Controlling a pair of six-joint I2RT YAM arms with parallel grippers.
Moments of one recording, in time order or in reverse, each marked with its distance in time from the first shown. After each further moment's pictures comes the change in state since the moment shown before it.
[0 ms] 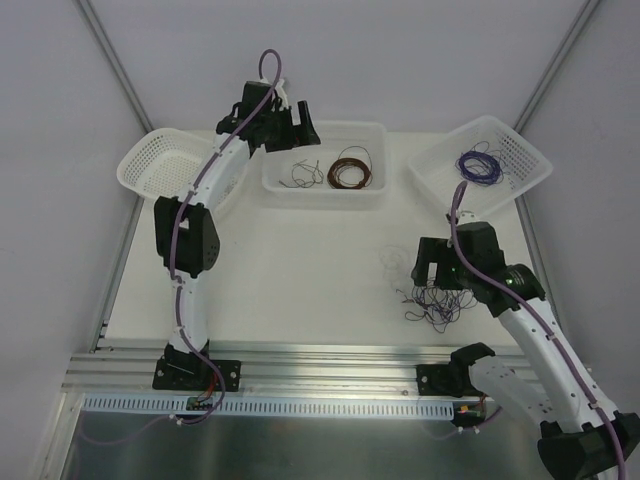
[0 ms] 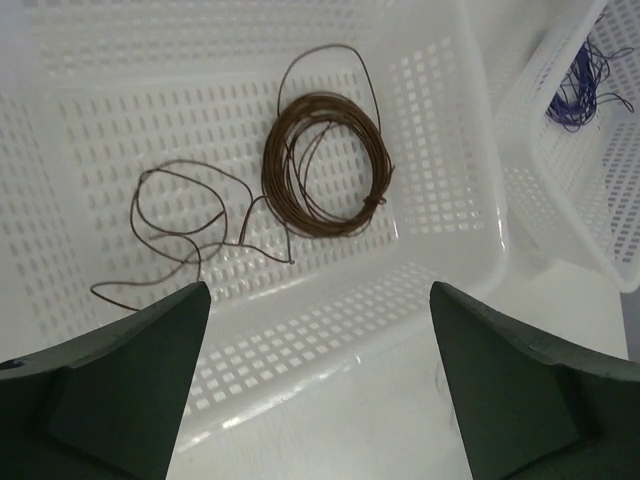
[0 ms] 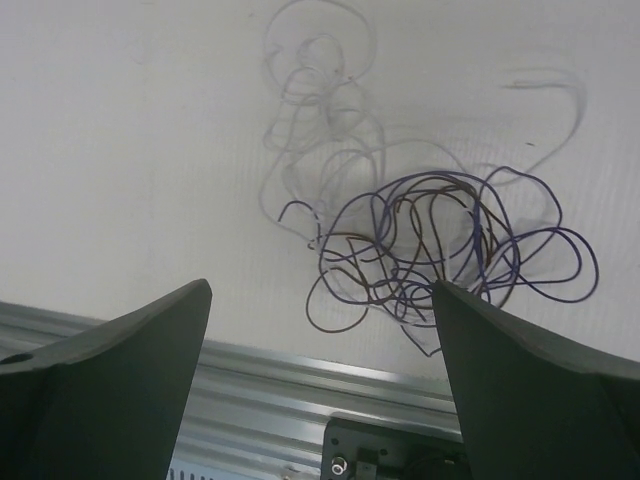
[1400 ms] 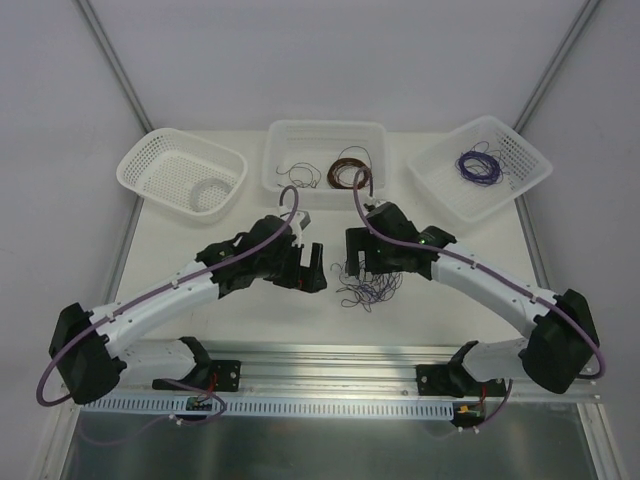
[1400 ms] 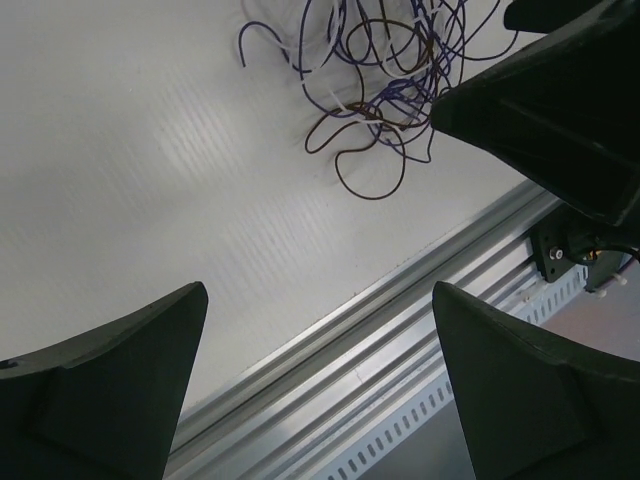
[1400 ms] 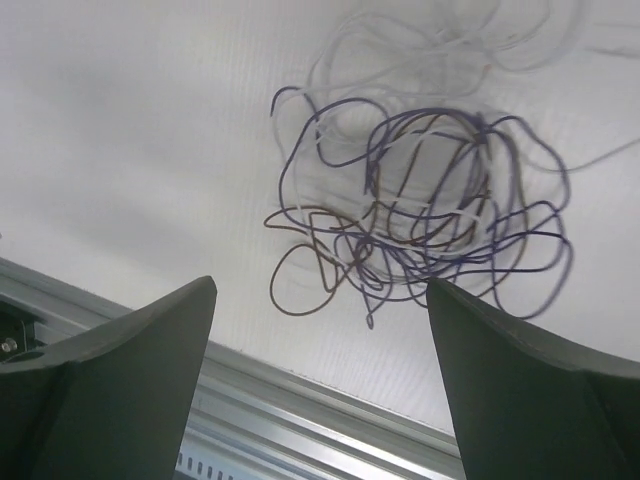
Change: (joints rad) left arm -0.519 -1.072 -1.293 0.026 -0.231 -0.148; right arm 0.406 0.570 0.167 0.269 0.047 0.227
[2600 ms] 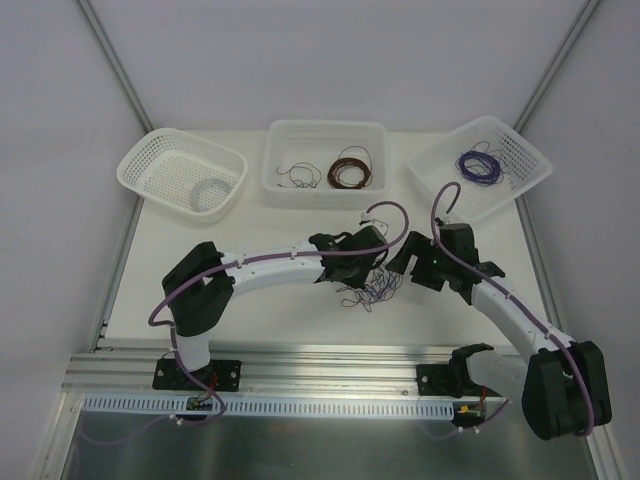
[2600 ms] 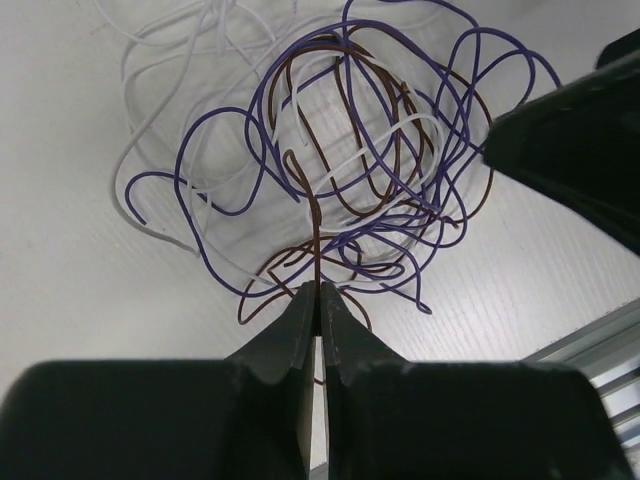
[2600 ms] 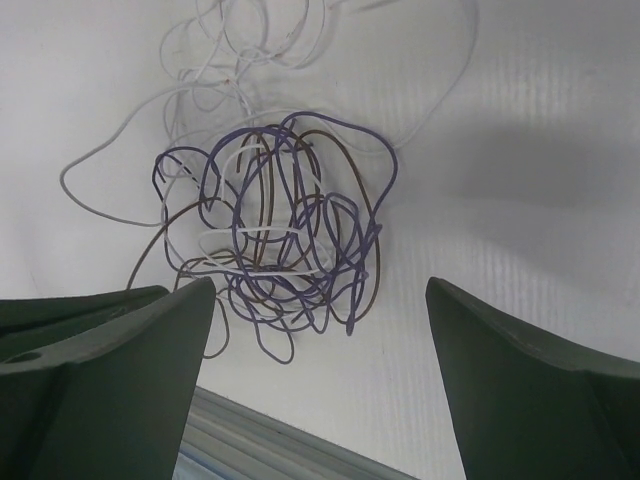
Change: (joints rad) left arm -0.275 0.734 0.497 -0.003 -0.315 0.056; right arm -0.513 -0.314 -0.462 0.278 -0.306 0.071
